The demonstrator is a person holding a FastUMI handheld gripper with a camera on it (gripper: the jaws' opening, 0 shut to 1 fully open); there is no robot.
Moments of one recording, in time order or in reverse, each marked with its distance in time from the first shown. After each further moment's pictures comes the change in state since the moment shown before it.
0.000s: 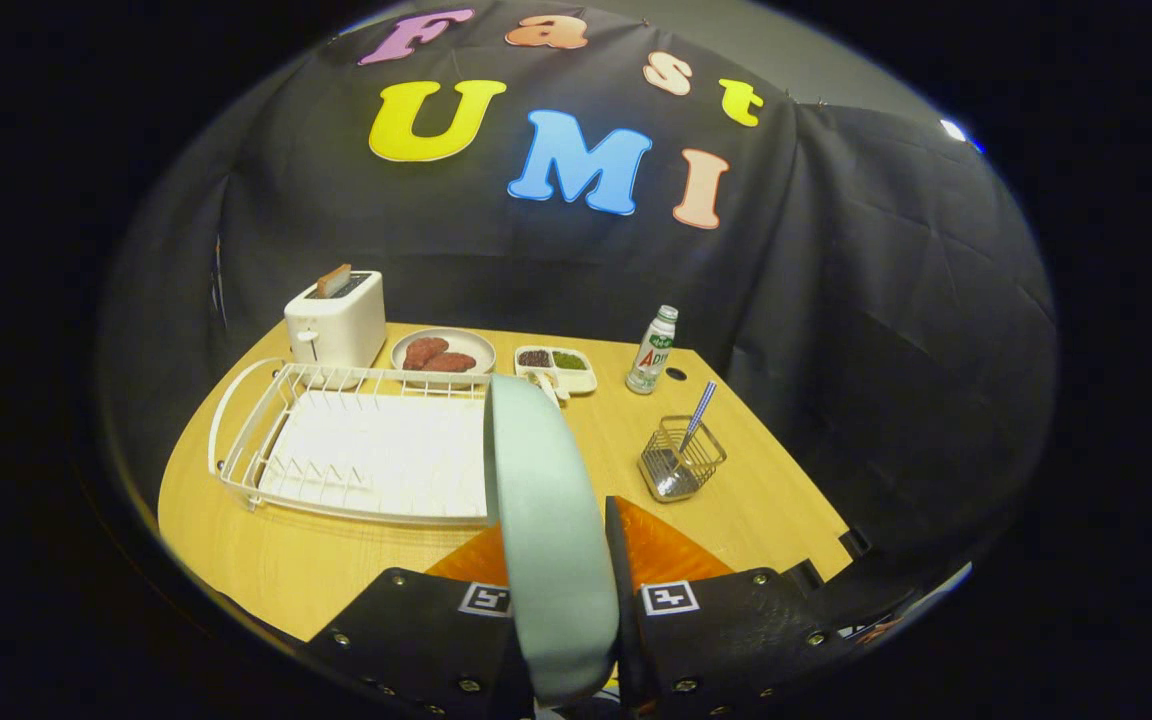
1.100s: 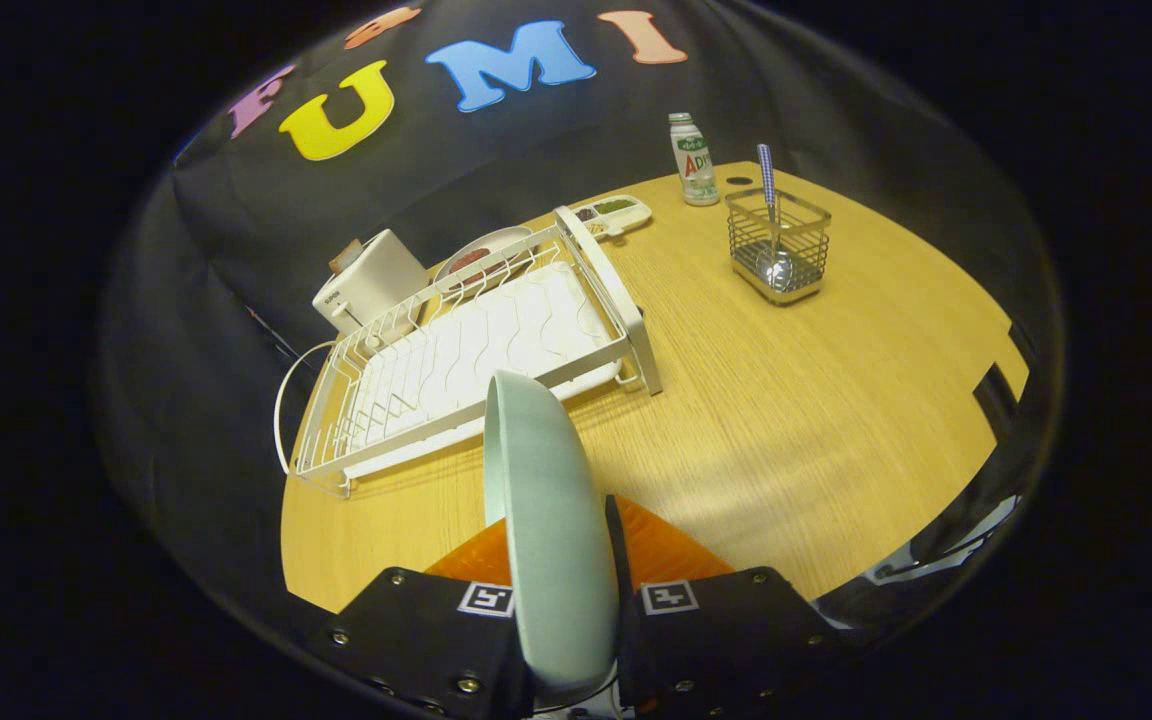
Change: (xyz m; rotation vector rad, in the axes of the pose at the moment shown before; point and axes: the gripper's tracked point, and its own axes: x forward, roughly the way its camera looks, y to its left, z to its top) arm 0.045 0.058 -0.105 0.469 0.330 0.407
